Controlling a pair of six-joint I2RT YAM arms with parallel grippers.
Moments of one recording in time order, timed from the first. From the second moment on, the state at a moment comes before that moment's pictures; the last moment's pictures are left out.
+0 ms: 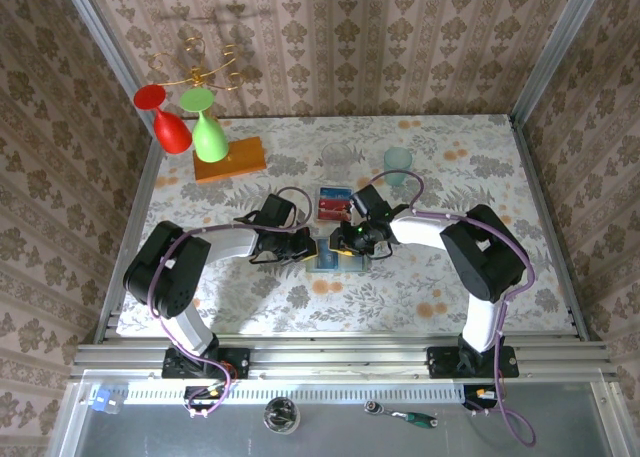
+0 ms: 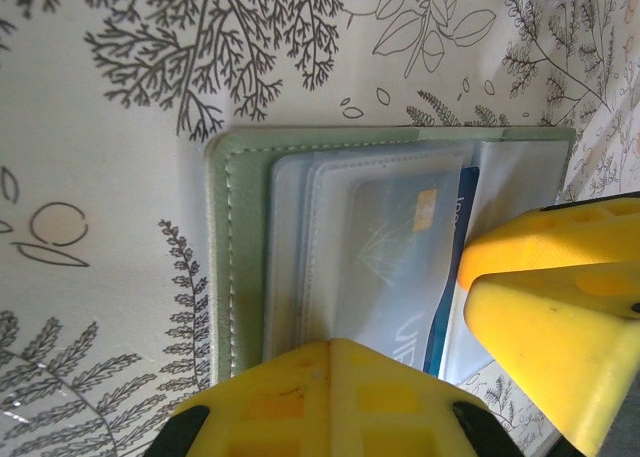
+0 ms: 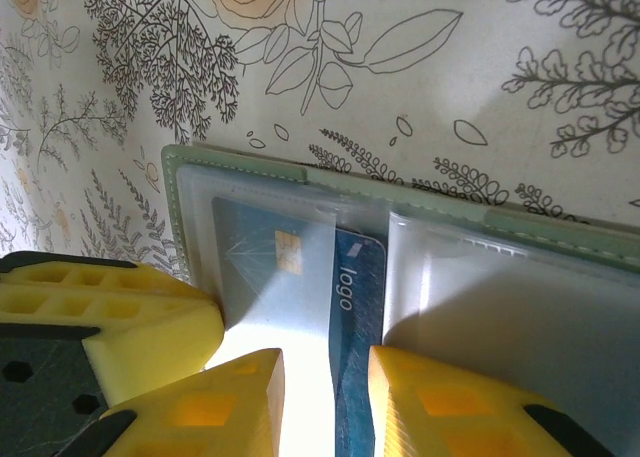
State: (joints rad) left arm -0.59 1.69 0.80 -0.15 0.50 -0.76; right arm 0.57 1.85 1.02 -0.21 -0.45 0.77
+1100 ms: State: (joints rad) left arm -0.58 1.70 0.81 -0.15 0.51 -0.76; right arm 0.57 1.85 1.01 -0.20 -0.45 0.76
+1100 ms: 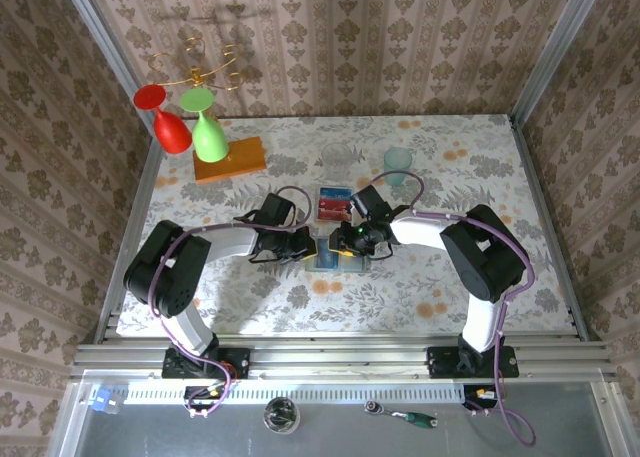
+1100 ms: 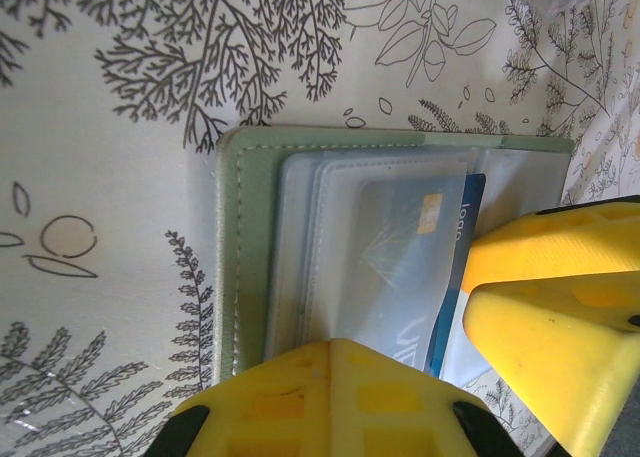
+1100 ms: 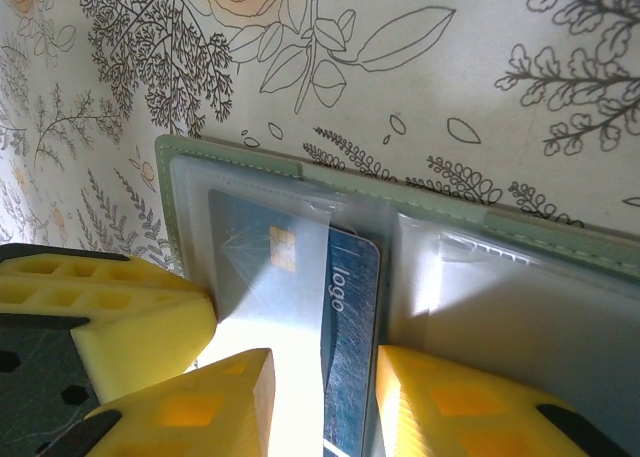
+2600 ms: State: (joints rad) left arm -0.58 1.70 0.81 -0.15 0.51 -0.76; right arm 0.53 1.84 0.91 -0.03 -0.52 0.85
